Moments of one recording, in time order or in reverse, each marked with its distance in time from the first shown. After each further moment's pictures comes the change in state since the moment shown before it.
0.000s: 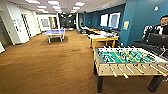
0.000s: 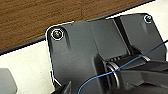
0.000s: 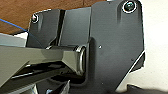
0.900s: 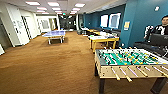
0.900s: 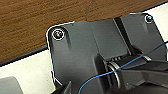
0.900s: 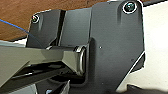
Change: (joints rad) left arm 0.004 -0.001 -0.002 0.000 0.000 0.000; right arm -0.003 0.003 -0.004 -0.003 0.000 0.000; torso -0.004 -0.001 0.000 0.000
